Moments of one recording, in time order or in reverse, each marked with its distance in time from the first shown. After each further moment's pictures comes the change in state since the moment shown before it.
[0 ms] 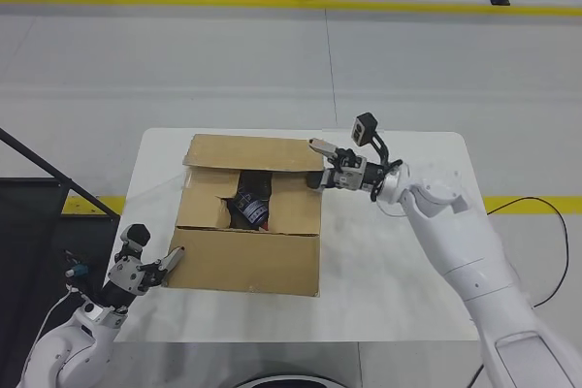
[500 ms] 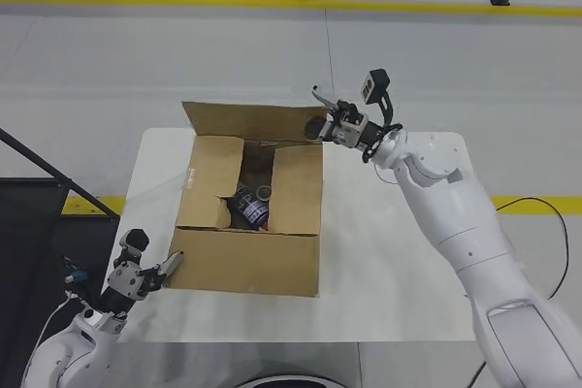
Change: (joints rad) left arm 0.031 -0.002 0.001 0.002 0.009 0.009 0.031; right arm 0.191 -0.086 -0.071 0.214 0.005 -0.158 -0.215
